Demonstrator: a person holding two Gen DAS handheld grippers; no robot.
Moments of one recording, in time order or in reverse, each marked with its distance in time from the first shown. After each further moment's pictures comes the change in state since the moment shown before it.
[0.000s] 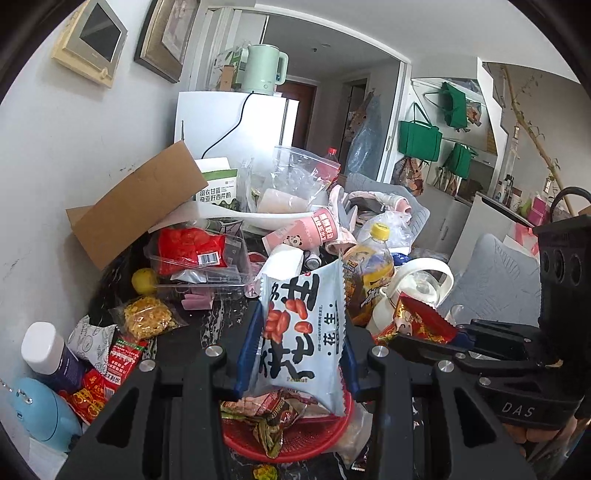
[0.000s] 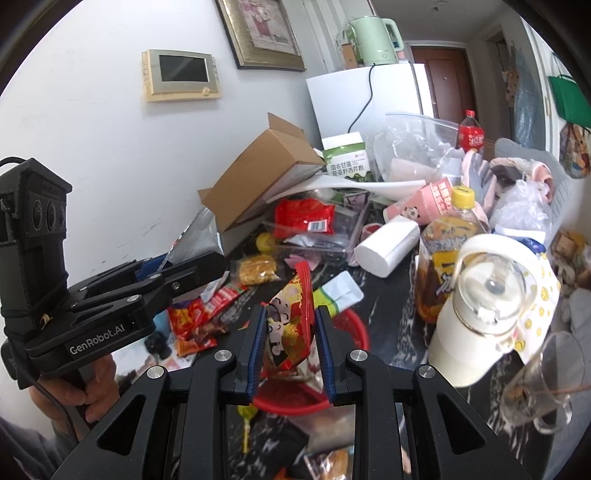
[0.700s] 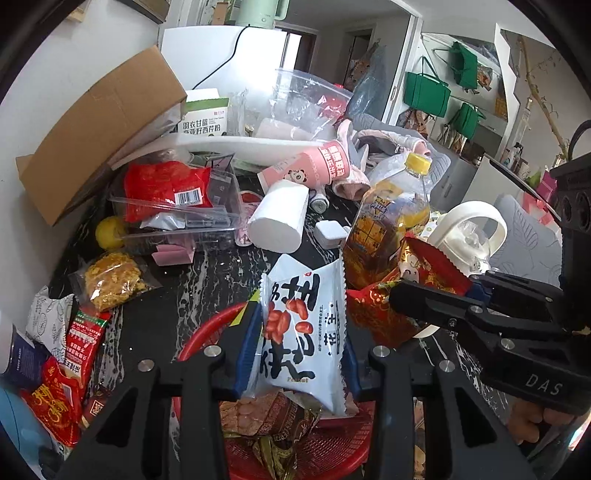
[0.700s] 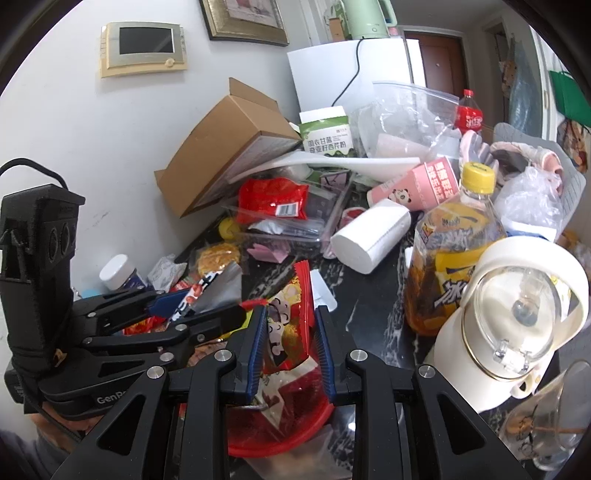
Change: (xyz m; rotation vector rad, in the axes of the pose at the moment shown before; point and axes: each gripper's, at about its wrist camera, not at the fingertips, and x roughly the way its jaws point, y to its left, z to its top) left arm 0.096 0.018 -0.028 -0.008 0.231 -0.024; right arm 0.068 -0.034 0.008 -0.007 0.080 -0.069
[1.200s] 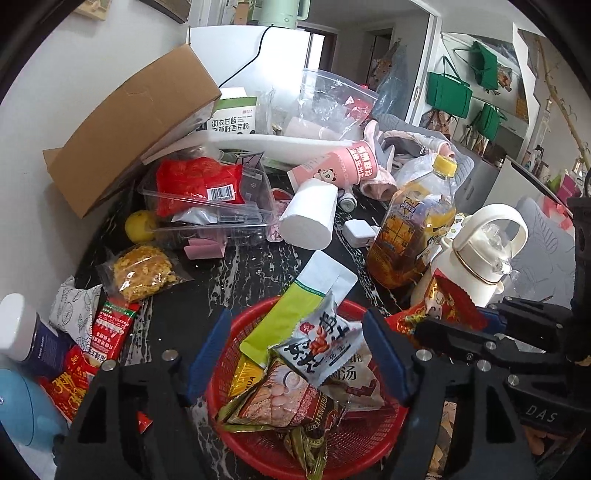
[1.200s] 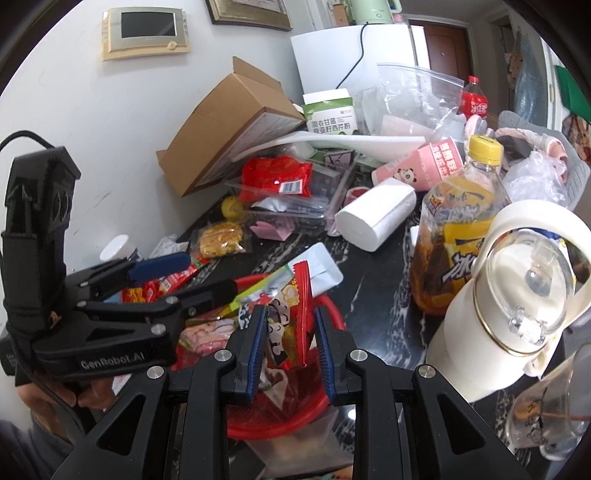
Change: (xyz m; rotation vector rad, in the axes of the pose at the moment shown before) left arm -0.013 0.013 -0.001 -0.027 -0.008 0.092; right arm 0.005 0.007 -0.015 0.010 0.083 0.010
